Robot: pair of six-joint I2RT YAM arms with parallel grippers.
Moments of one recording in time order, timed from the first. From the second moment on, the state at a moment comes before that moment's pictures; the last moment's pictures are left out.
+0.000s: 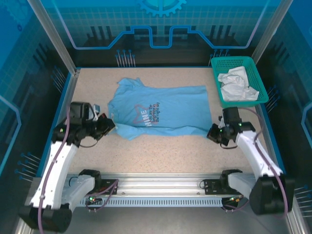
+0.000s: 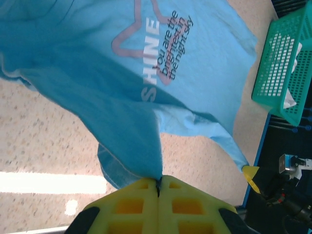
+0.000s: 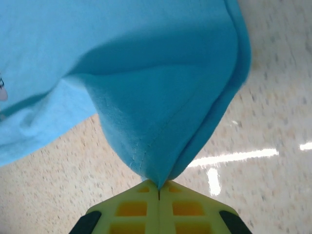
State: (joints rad) left arm -0.05 0.84 0.95 -1.02 0.47 -0.78; right arm 0.05 1.01 0.70 -0.90 -0.30 0.58
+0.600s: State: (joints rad) left arm -0.05 0.64 0.88 -1.15 0.55 -0.74; right arm 0.07 0.53 0.56 -1.07 -0.23 0.76
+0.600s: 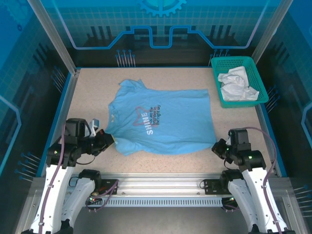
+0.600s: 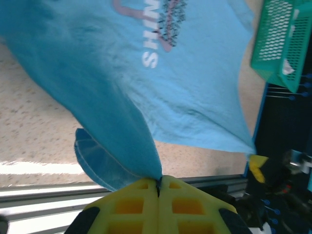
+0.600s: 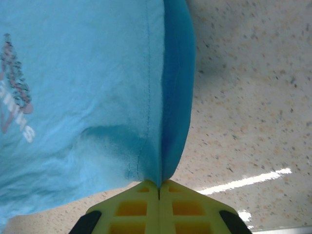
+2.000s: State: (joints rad) left arm -0.01 1.95 1.75 -0.97 0.33 -0.73; right arm 0.00 1.69 1.19 -0.82 -0.07 0.56
